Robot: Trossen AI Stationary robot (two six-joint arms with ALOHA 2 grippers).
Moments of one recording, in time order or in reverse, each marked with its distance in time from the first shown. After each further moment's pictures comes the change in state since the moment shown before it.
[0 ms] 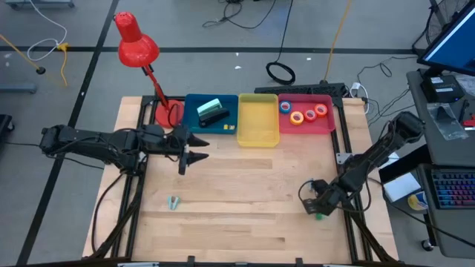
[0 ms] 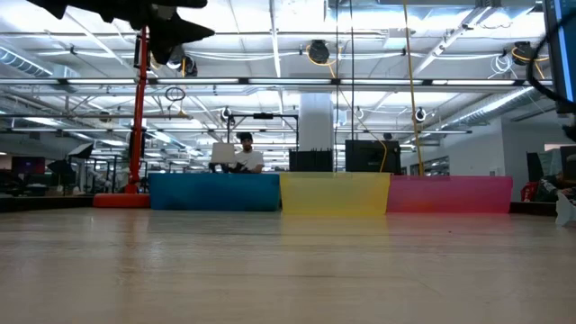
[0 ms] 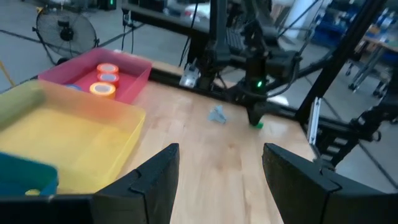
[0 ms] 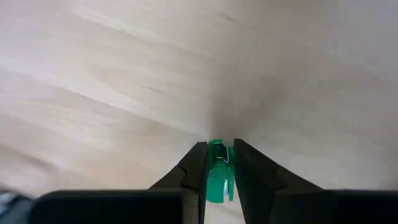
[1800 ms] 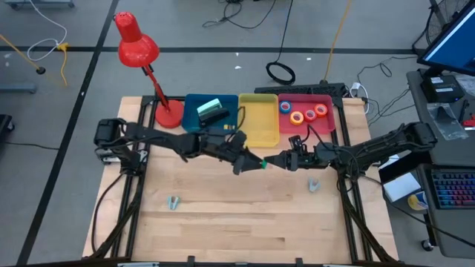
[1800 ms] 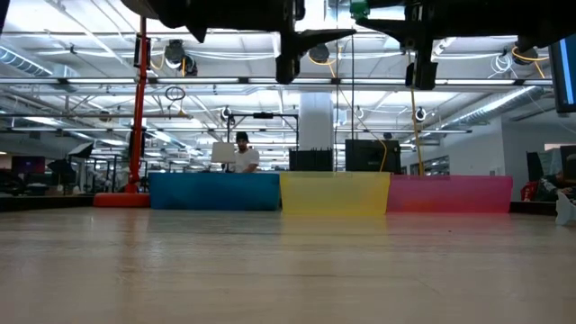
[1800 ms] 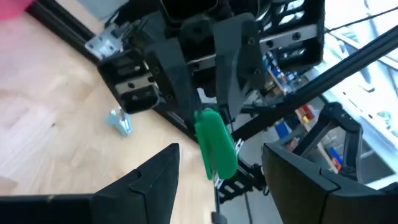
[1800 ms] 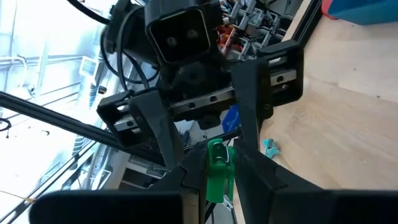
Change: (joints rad) left arm 0.019 0.809 0.461 0.421 0.292 -0.535; right arm -0.602 -0.063 0.000 1.171 0.328 -0.926
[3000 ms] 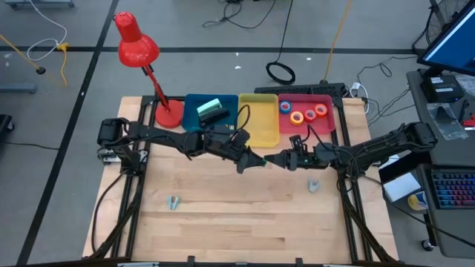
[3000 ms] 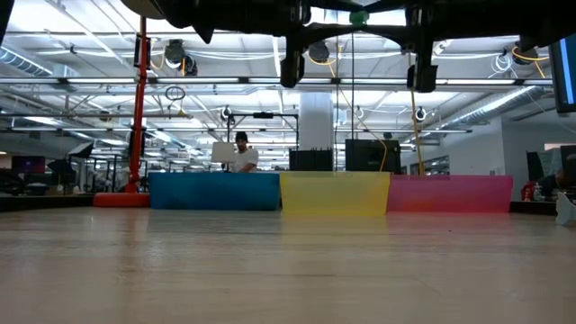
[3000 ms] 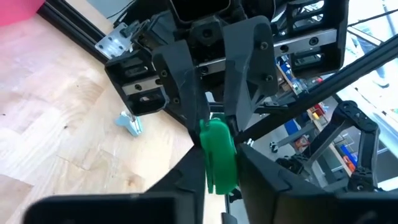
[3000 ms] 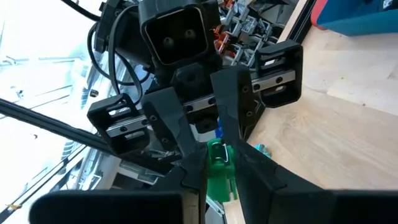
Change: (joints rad) left arm 0.012 0.036 0.060 -0.063 0.005 0.028; right arm -0.003 -0.001 0.000 -0.022 0.038 -0.013
